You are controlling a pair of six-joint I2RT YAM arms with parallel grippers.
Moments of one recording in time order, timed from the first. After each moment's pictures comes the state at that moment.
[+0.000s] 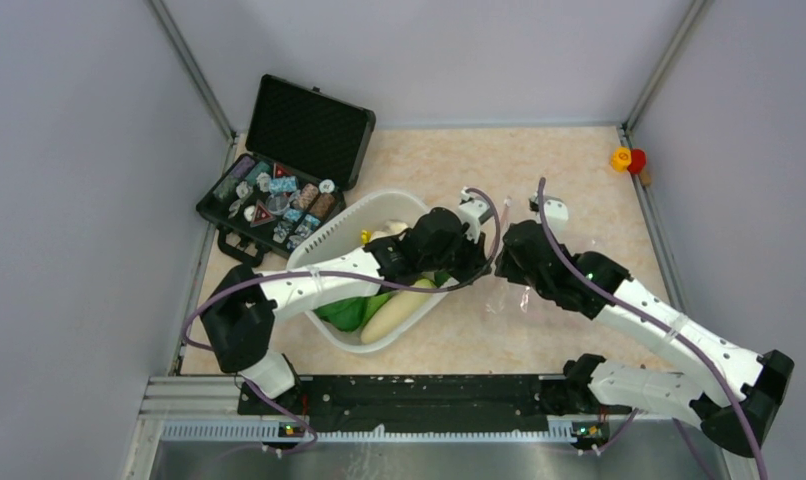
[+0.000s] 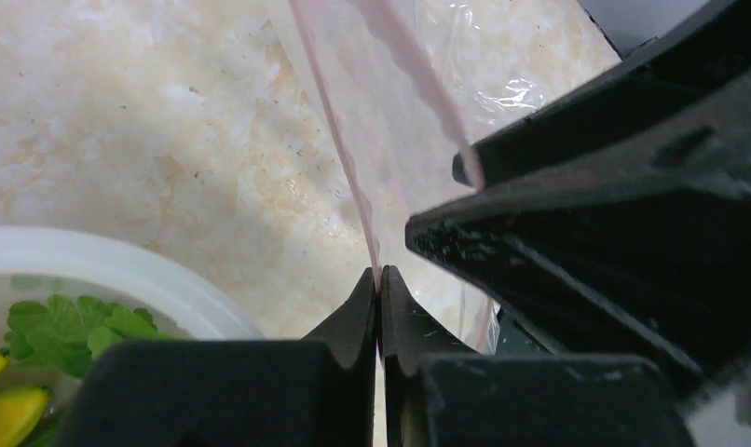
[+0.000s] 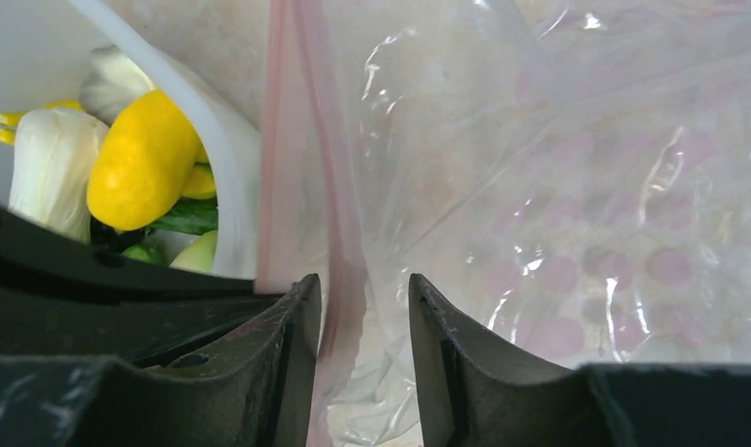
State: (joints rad) left arm -1.01 1.62 1.18 -0.05 0.15 -0.43; right arm 0.84 0.98 0.97 -0.80 0.51 0.84
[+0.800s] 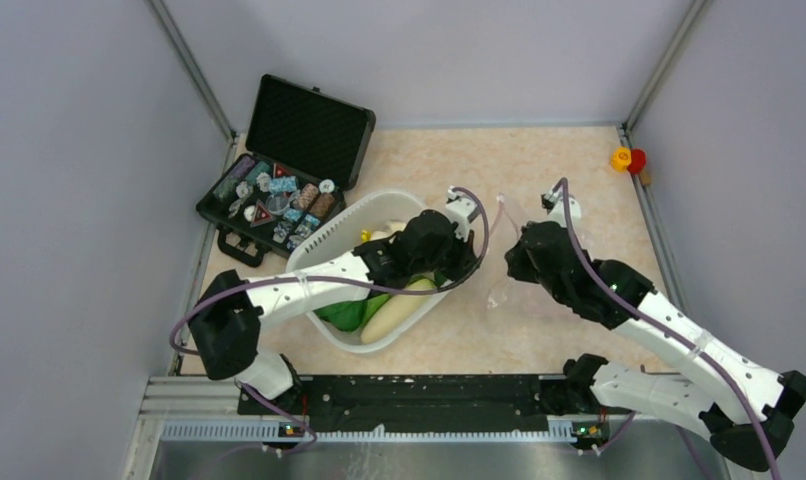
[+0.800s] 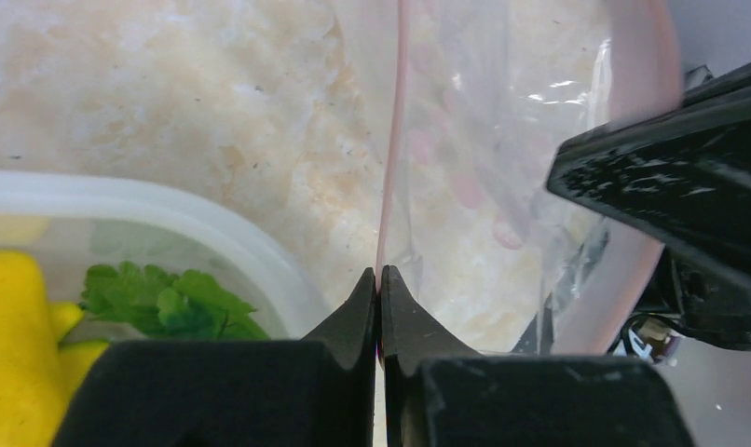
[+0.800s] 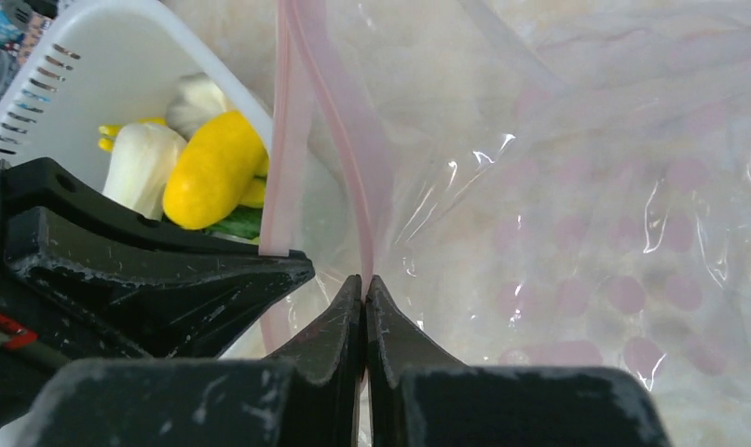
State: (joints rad) left arm -1.01 1.55 1.13 -0.06 0.06 -0.42; right arm 0.84 0.89 0.97 -0.78 0.50 0.79
